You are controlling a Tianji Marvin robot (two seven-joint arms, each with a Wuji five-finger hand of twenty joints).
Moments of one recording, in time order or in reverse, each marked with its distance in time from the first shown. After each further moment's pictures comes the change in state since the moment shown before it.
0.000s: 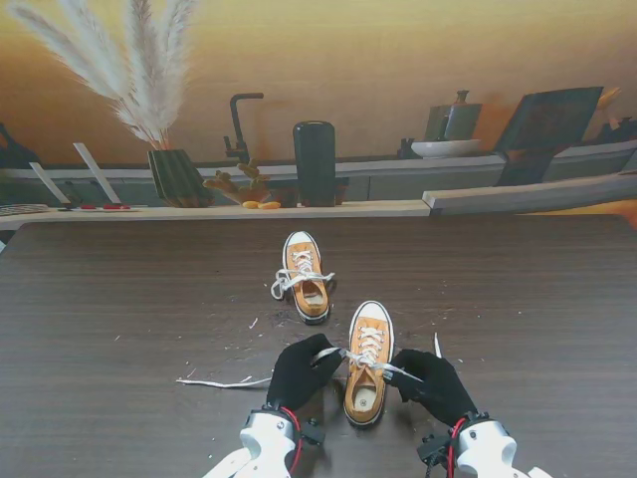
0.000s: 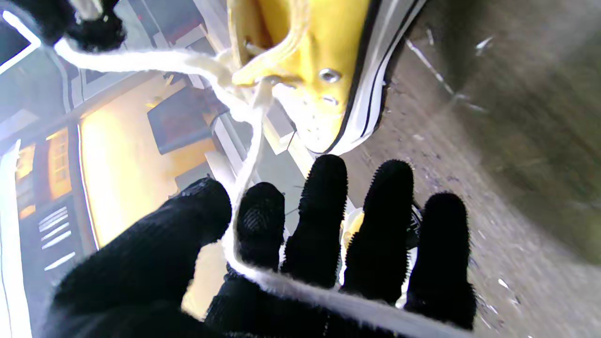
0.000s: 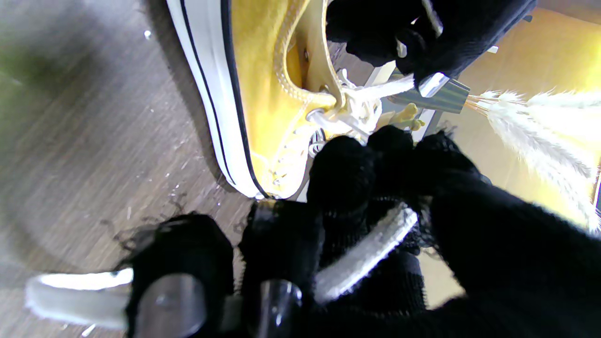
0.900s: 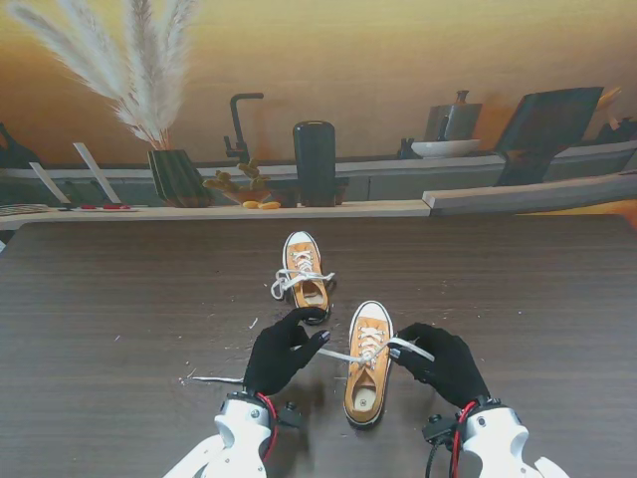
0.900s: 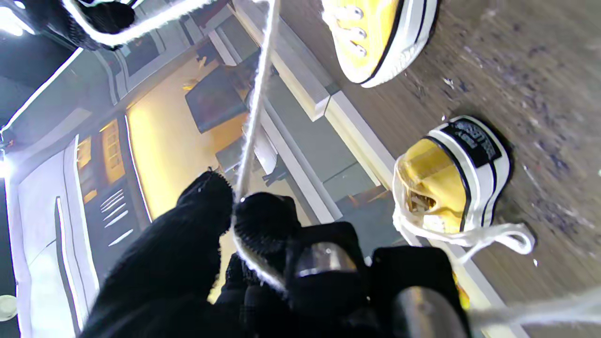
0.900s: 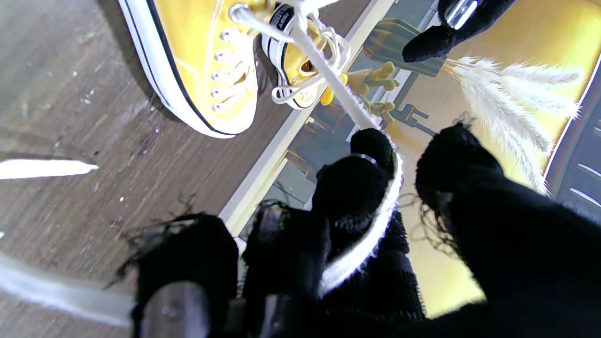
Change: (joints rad) left arm 0.035 0.051 -0.103 -0.092 0.099 -0.093 -0.035; right arm -0.018 -0.008 0.031 -0.112 -0.090 0.029 -0.079; left_hand 0.168 0.049 -0.249 -0.115 -0.201 -0.053 -0.712 -0.467 0.165 -0.342 0.642 0.269 0.318 -0.472 1.161 0.199 0.601 -0.362 1.062 0.322; right_hand -0.071 -0.074 0.045 0.022 -0.050 0.102 -0.237 -0.251 0.022 -0.045 0.076 0.059 0.013 -0.051 0.064 0.000 0.013 -0.064 0.000 0.082
